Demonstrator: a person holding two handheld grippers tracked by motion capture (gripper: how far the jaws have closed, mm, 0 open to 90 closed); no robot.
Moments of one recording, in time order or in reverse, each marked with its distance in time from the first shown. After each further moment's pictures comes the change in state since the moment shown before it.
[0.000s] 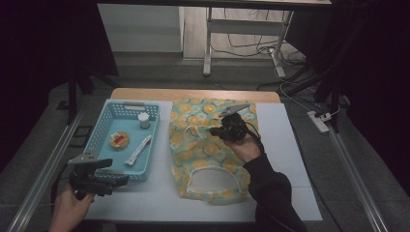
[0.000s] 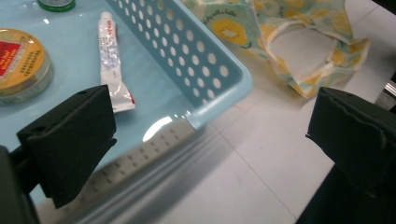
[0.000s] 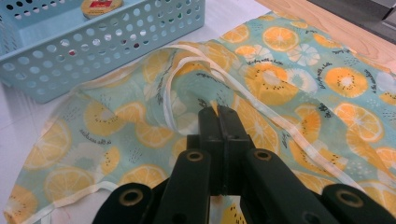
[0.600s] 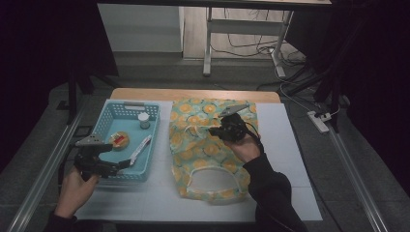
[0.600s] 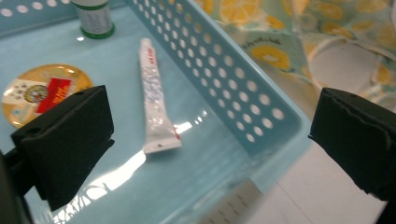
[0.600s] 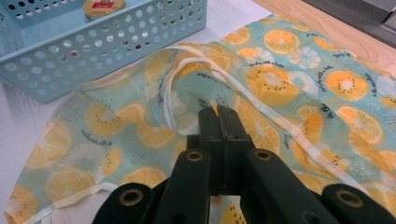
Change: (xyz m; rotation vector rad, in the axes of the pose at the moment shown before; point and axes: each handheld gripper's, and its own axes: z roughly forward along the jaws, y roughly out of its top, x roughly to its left) left arm 0.030 0.032 0.014 0.023 0.079 0.004; right arm 0.002 0.001 0.000 -0.007 0.000 -0.011
